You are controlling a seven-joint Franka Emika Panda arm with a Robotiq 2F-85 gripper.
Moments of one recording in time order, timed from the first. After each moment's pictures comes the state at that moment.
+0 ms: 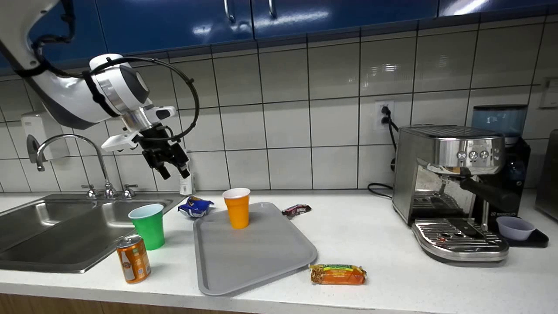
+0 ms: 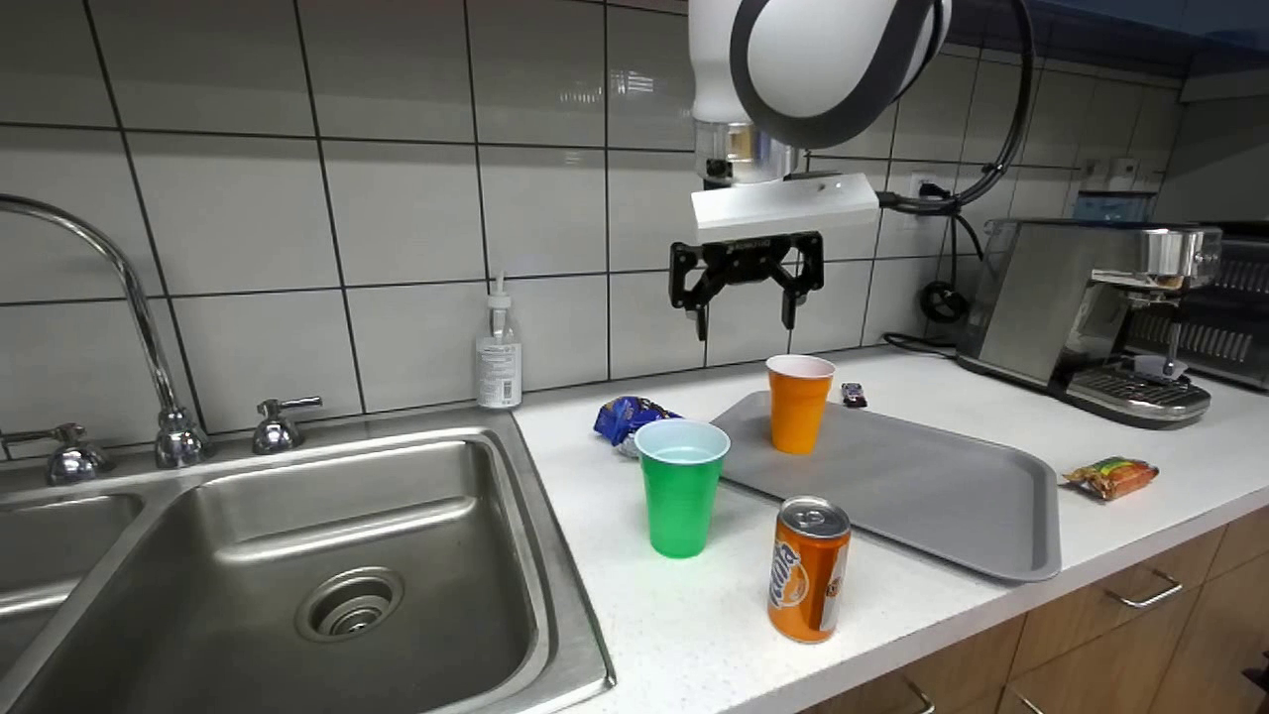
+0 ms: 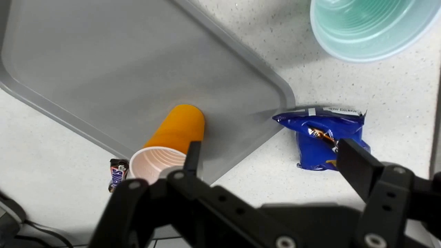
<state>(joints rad) 0.28 0.13 -0.01 -2.24 -0.45 2.51 0.82</state>
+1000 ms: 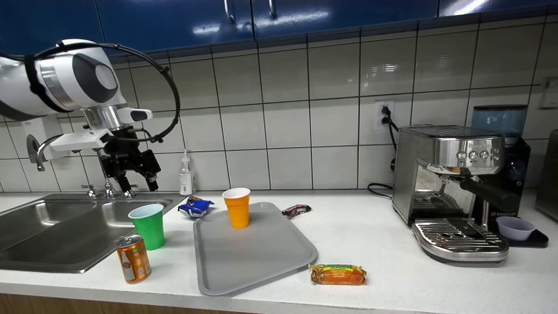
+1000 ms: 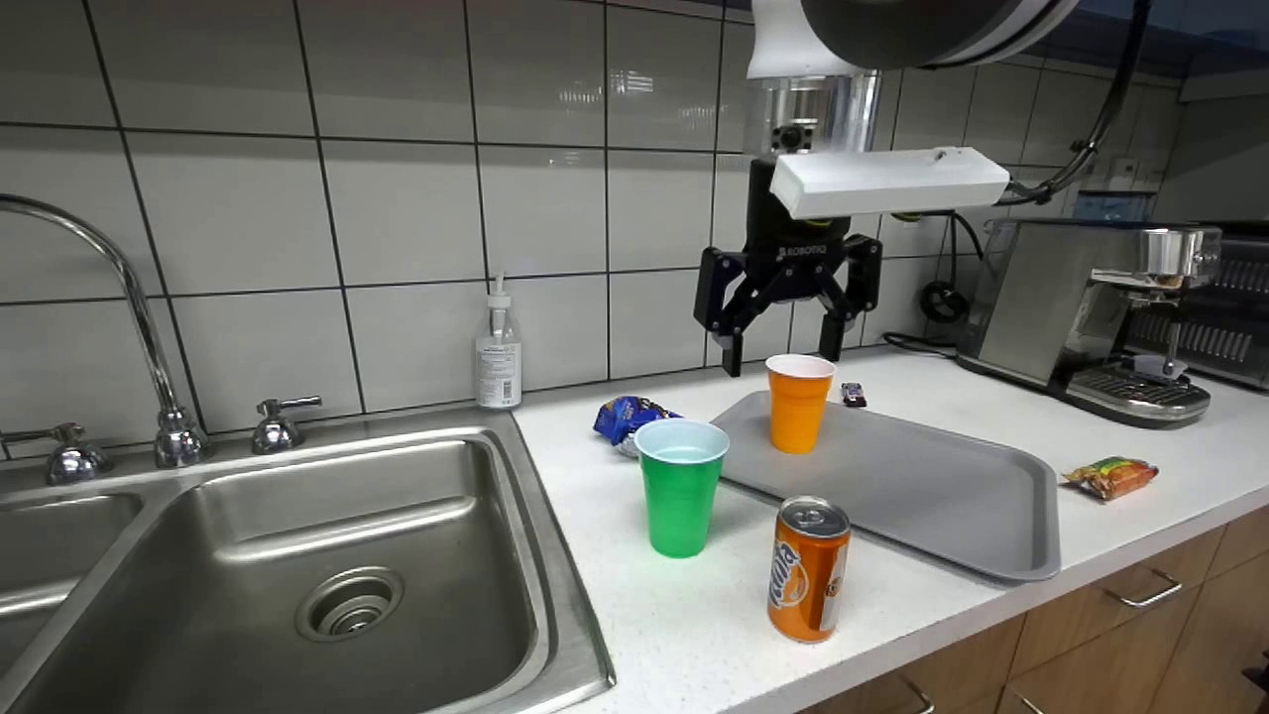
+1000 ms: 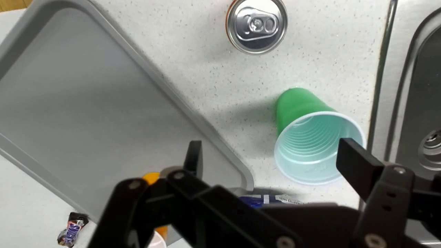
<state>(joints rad) 0.25 -0.11 0.10 -2.51 -0.17 2.49 0.48</state>
